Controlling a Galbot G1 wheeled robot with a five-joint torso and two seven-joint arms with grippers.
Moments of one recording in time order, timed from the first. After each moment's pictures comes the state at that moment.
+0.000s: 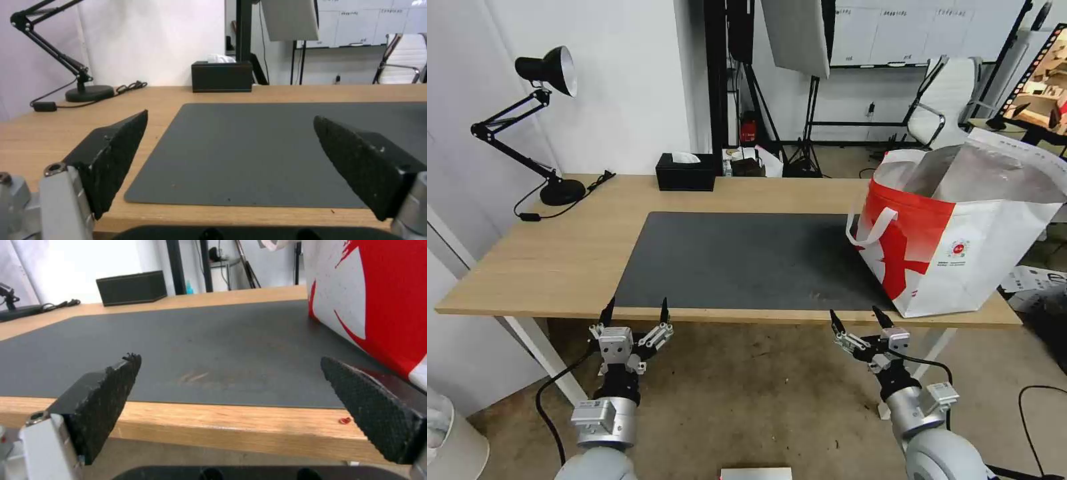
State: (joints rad) left arm 1.65 -1.23 -0.38 -2.23 -0.12 -0.05 -0.35; right arm -1.54 0.91 0.30 2.03 0.57 0.21 0.23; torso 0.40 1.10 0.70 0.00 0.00
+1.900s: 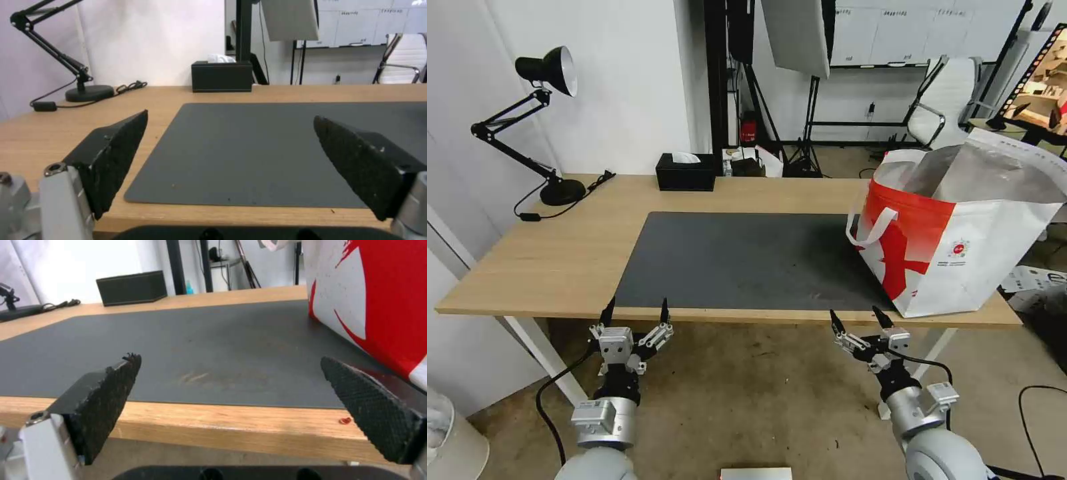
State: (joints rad) left arm 1.65 -1.23 -0.38 -2.23 -0.12 -0.05 -0.35; right arm -1.54 0.91 0.30 2.03 0.57 0.21 0.23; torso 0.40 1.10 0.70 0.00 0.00
